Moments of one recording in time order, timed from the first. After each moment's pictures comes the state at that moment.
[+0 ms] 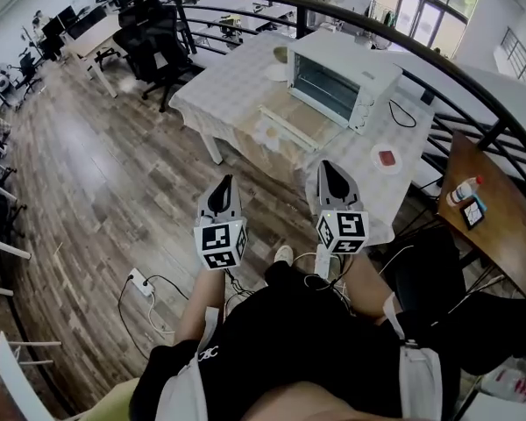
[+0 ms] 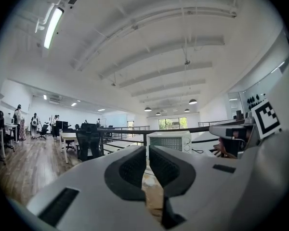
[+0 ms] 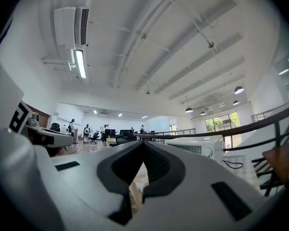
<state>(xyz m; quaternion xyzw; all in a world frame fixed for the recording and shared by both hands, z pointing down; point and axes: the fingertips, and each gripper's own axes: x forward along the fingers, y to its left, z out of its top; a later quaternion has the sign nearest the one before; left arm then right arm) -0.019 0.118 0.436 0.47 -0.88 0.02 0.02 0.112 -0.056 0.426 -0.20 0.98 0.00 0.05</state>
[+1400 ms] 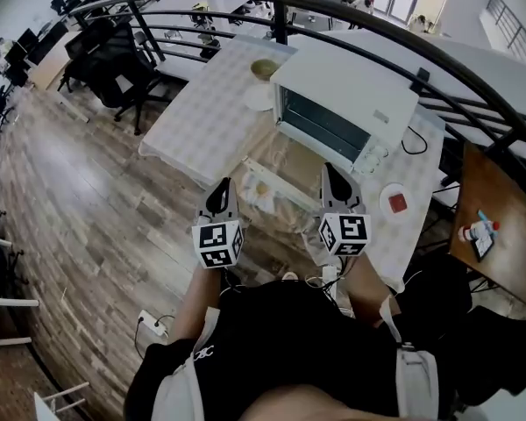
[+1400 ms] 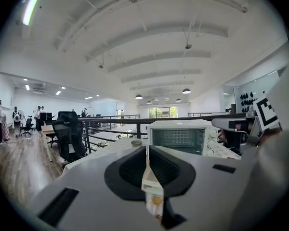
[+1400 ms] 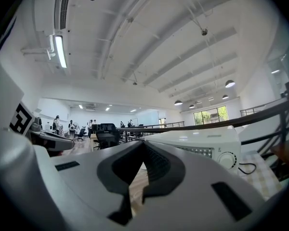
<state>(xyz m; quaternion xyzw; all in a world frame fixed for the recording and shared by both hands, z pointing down) -0.234 -0.119 0.482 0.53 -0.84 0.07 0.09 -0.068 -0.280 0.463 -0.27 0.96 -0.03 0.02</state>
